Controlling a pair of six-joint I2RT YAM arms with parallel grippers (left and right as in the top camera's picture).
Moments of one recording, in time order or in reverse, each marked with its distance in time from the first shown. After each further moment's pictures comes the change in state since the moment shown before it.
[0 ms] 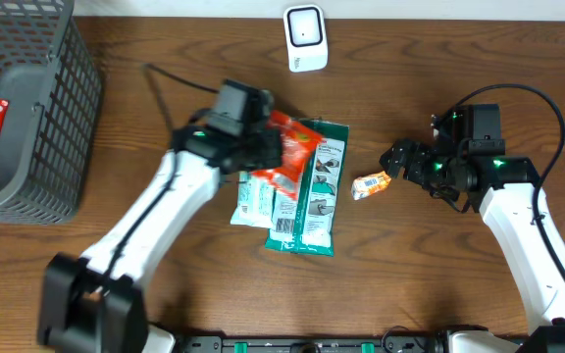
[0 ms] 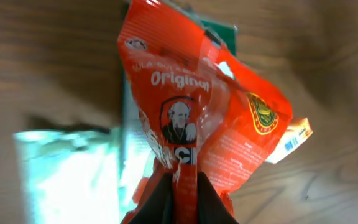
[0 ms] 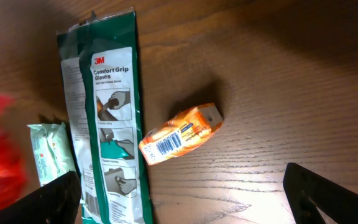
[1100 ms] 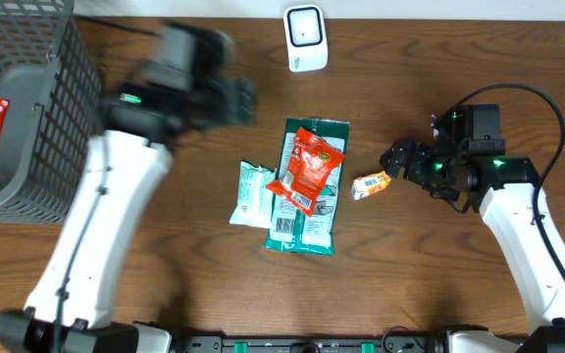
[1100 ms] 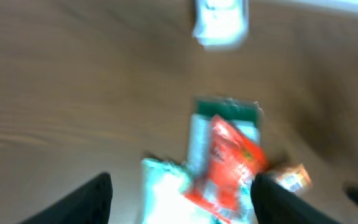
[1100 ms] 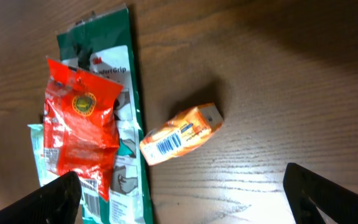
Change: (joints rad) left arm 0.216 -0.064 0.494 -0.441 -0.130 0.180; right arm 0.000 0.000 0.000 0.001 0.000 0.002
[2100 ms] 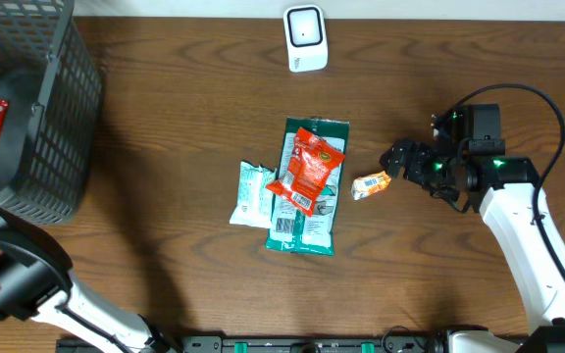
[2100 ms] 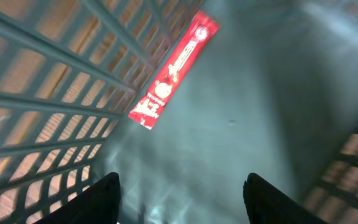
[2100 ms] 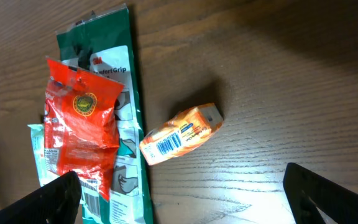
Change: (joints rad) left arm 0.938 0.437 0.238 0.040 -0.116 0.493; right arm 0.000 0.000 0.000 0.000 0.000 0.000
